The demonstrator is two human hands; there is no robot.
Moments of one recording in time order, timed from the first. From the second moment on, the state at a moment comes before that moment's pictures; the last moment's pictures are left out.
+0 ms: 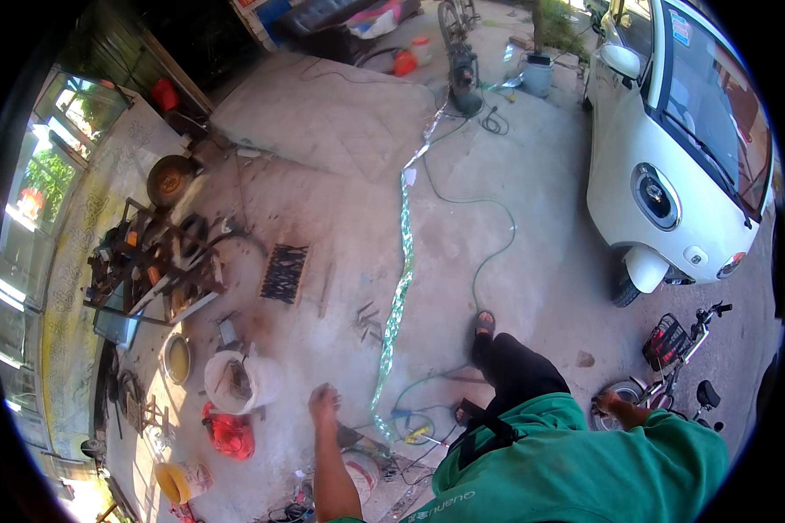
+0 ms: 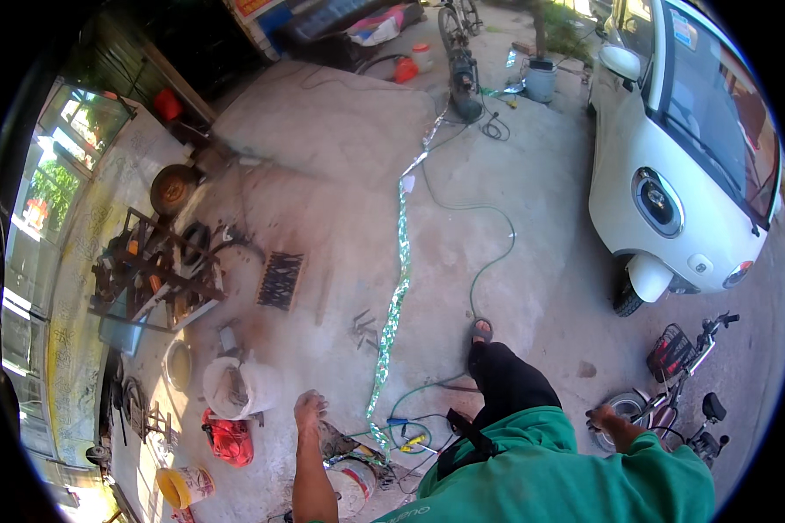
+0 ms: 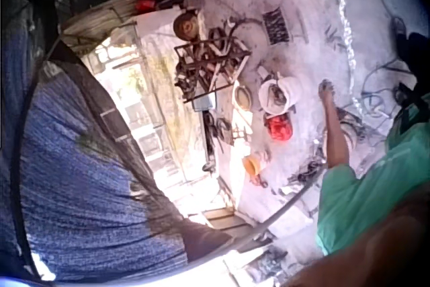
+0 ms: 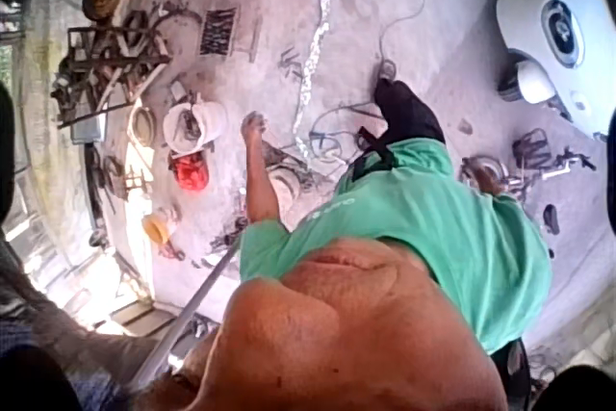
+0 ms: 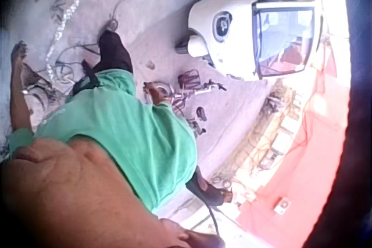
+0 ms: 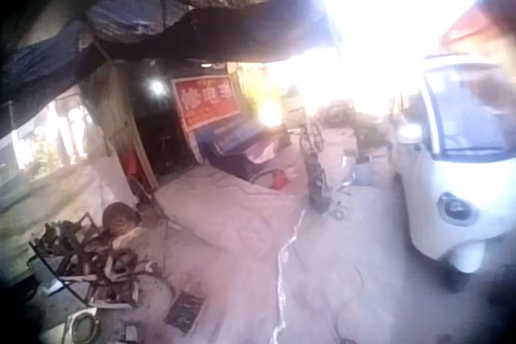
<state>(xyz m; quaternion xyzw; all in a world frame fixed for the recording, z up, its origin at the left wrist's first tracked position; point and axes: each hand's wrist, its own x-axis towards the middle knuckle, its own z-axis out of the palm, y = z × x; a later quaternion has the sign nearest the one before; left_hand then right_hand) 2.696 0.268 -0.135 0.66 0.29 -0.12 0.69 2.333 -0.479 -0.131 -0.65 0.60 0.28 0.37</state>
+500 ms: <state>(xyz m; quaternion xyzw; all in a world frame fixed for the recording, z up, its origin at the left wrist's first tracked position) 2.848 0.164 -0.126 0.59 0.39 -0.43 0.56 3.013 -0.475 0.060 -0.78 0.40 0.19 0.44</state>
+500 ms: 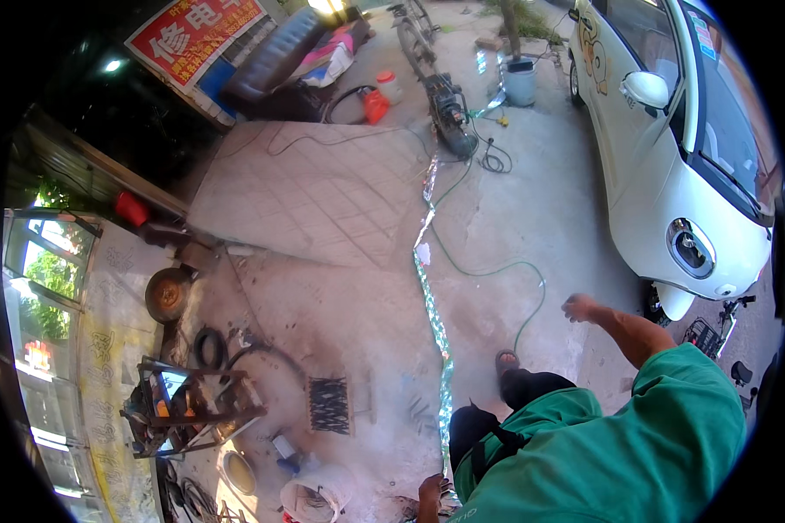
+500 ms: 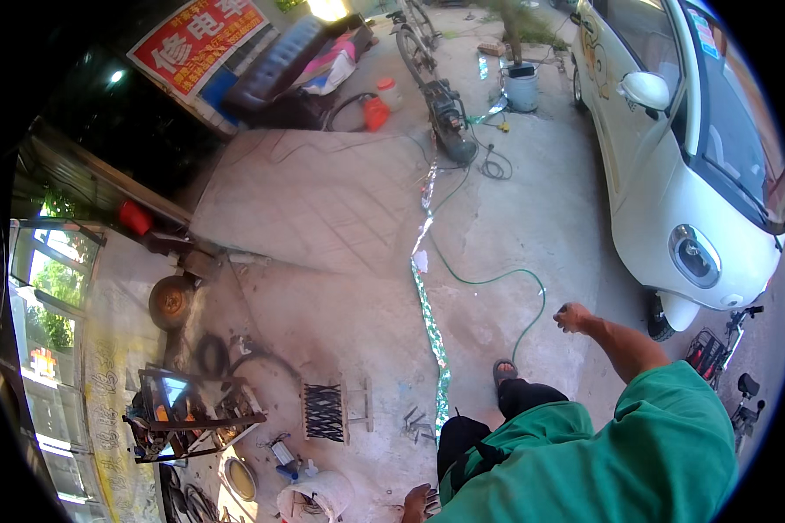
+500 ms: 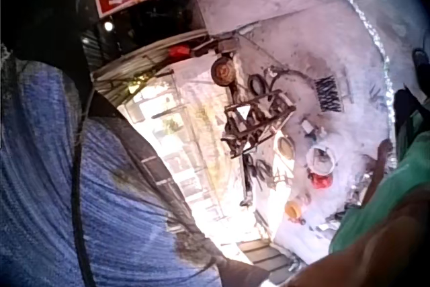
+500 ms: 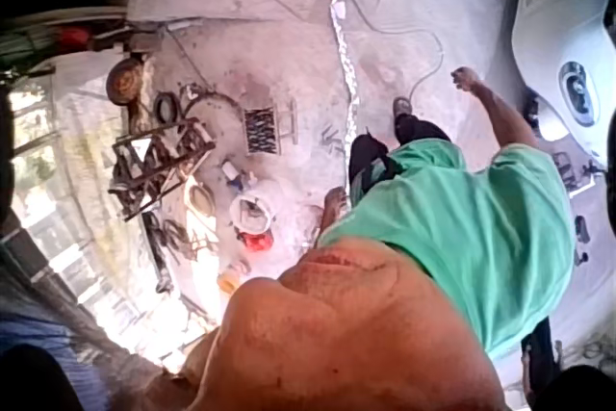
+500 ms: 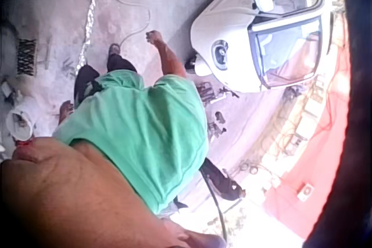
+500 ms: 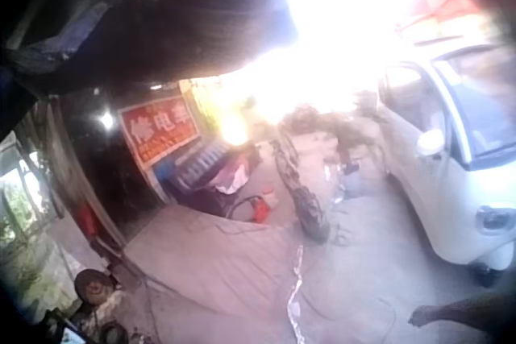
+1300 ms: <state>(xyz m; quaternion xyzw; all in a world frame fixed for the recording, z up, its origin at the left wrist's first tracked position) 3.472 0.336 0.008 0.56 0.41 -0.19 0.69 3.541 -0.382 0.070 -0.76 0.43 0.29 0.39</state>
